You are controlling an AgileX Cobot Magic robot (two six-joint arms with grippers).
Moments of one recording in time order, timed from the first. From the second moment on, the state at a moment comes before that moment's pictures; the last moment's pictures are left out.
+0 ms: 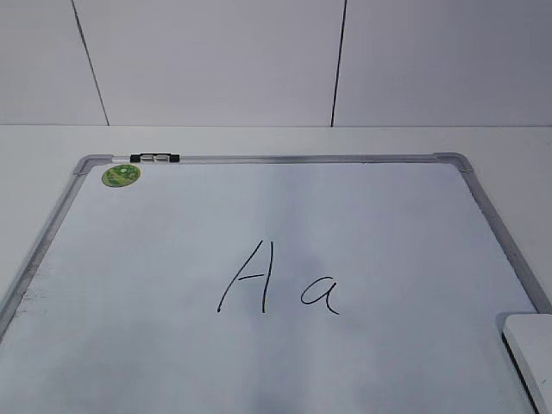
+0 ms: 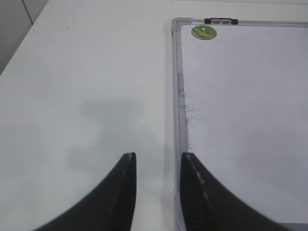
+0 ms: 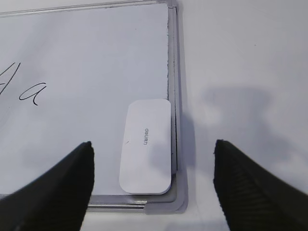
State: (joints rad) left arm 0.02 0.01 -0.51 -0.03 1.11 -0.05; right arm 0.07 -0.02 -0.50 -0.02 1.15 0.02
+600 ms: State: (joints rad) left arm 0.02 0.01 -0.51 -0.03 1.11 -0.05; right arm 0.07 -0.02 -0.50 -0.02 1.15 0.02
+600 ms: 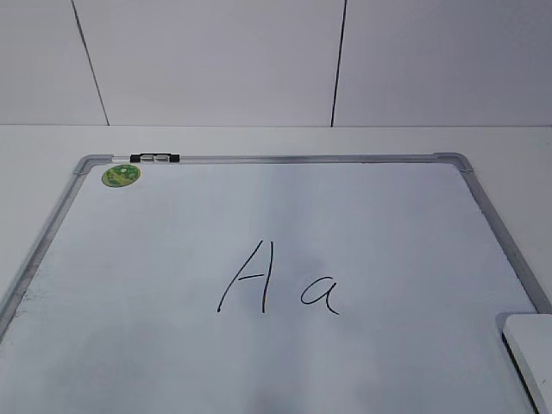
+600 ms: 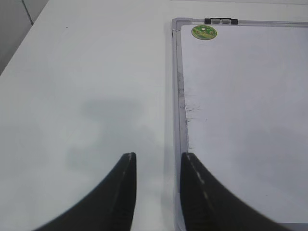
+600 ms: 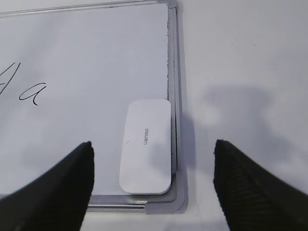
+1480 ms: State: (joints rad) left arm 0.02 0.01 -0.51 -0.03 1.11 -0.05; right arm 0.07 -0.02 -0.50 -0.02 1.15 0.02
